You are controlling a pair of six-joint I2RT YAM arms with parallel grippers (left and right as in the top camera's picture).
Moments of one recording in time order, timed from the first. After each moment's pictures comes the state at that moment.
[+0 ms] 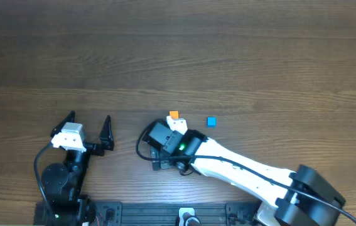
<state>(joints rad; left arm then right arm) -0.01 0.01 0.01 -0.06 0.13 -0.10 1.01 1.56 0.99 -0.80 0.04 0.87</state>
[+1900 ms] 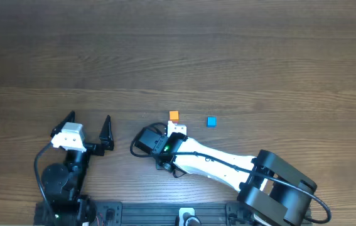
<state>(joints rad) -0.01 0.01 0.01 -0.06 0.13 -0.10 1.05 1.74 0.99 -0.74 0.09 1.07</state>
